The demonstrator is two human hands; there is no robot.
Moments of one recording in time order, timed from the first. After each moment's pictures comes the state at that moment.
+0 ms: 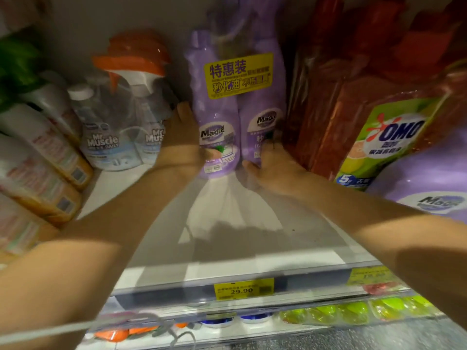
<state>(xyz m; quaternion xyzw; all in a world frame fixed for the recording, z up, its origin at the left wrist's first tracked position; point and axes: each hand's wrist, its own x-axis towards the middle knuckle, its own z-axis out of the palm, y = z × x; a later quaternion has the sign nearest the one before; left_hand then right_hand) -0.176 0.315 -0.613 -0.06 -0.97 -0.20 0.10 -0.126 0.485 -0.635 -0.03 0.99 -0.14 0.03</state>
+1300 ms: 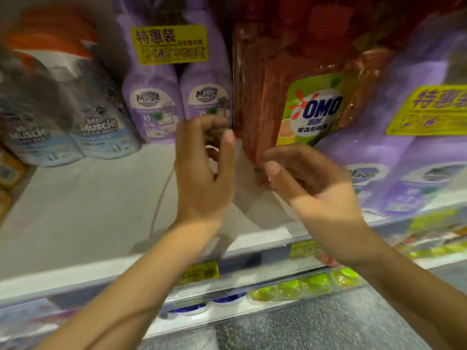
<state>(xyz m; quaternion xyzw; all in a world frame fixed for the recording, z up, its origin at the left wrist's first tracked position) -0.050 0.428 -0.618 -0.16 -0.76 -0.55 0.30 0.012 0.556 -0.603 -0.05 0.75 -0.64 -0.16</state>
